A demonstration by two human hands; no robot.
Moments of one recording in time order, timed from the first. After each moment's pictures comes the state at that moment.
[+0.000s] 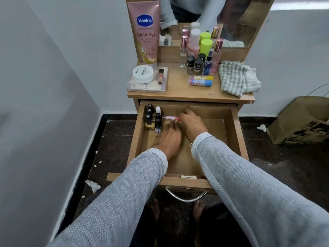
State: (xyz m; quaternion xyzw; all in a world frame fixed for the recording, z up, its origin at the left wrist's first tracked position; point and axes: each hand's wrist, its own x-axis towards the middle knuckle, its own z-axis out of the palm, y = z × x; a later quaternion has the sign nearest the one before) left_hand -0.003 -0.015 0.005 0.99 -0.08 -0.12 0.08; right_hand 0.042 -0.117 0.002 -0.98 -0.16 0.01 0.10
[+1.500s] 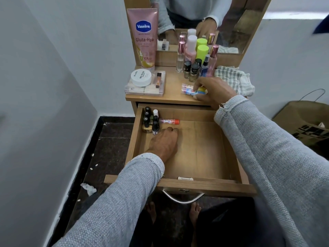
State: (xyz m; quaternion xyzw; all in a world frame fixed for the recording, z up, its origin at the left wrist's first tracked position) left_hand -0.008 -0.009 0.012 0.99 -0.10 -0.10 0.08; right_hand 0.097 -0.181 0.108 -0.97 -0.21 -0.01 0.13
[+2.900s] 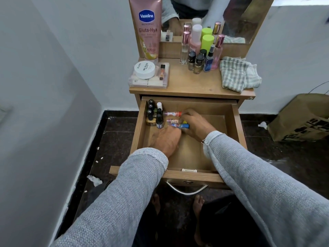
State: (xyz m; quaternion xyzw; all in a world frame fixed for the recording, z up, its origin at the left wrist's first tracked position) left_hand -0.017 -0.004 0.003 0.99 -0.11 -0.08 0.05; right_hand 0.041 -0.146 -0.016 -0.95 -0.23 0.06 0.21
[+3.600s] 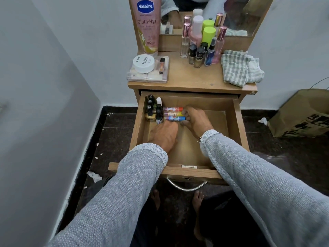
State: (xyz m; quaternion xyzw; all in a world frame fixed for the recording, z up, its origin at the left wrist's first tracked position) left_hand -0.017 -0.003 0.006 0.99 -0.05 -0.09 0.07; right_hand 0.041 -0.138 -0.028 -0.95 -0.11 0.04 0.30
